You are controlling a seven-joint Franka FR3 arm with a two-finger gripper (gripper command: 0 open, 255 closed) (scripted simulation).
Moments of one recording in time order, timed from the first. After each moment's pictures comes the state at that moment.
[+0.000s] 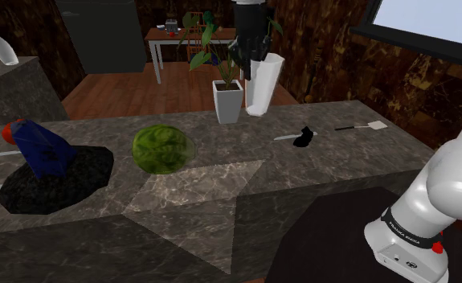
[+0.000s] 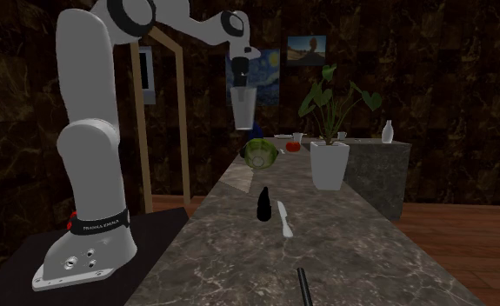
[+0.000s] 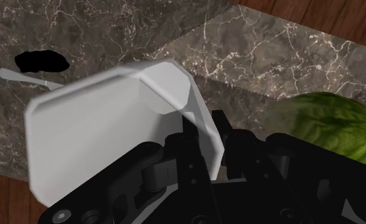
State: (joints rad) arm 0.02 0.04 0.40 -1.50 -0.09 1.47 0.63
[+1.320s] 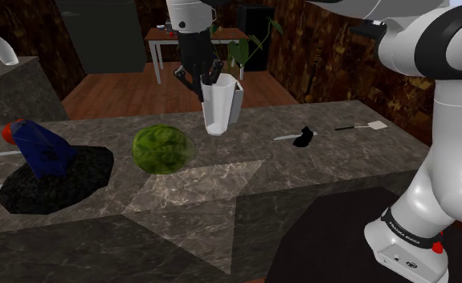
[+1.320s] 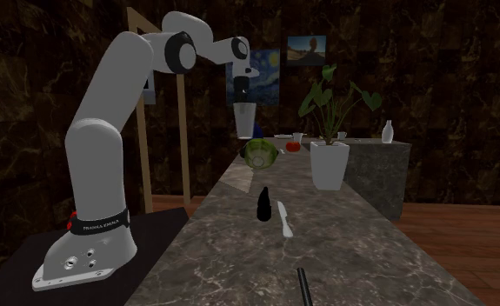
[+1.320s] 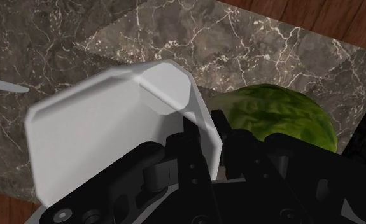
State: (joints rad) arm 0.22 0.45 0.46 -1.10 -0.25 1.43 0.84
